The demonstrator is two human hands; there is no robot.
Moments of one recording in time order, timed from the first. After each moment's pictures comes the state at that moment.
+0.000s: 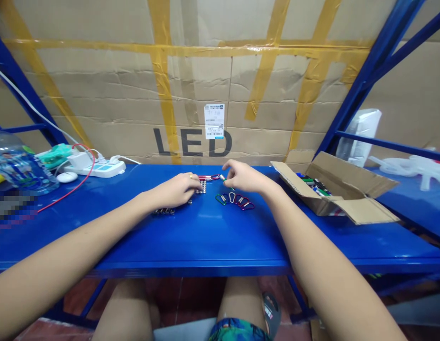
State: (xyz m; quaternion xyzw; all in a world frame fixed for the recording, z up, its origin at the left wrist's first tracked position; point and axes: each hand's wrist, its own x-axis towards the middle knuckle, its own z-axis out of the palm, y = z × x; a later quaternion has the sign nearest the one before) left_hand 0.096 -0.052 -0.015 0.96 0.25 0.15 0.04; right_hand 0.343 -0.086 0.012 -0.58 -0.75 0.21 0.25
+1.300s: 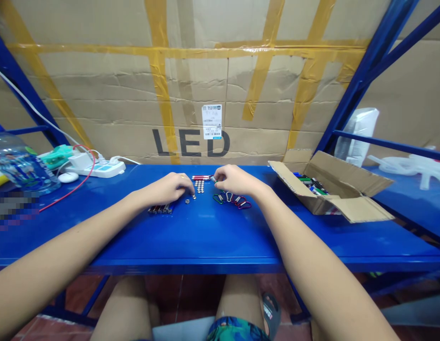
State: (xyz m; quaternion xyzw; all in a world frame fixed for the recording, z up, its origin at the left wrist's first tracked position) left_hand 0.079 -0.045 -0.013 0.95 0.26 0.15 0.08; right_hand 0.330 -0.088 0.010 -0.53 -0.81 0.15 0.21
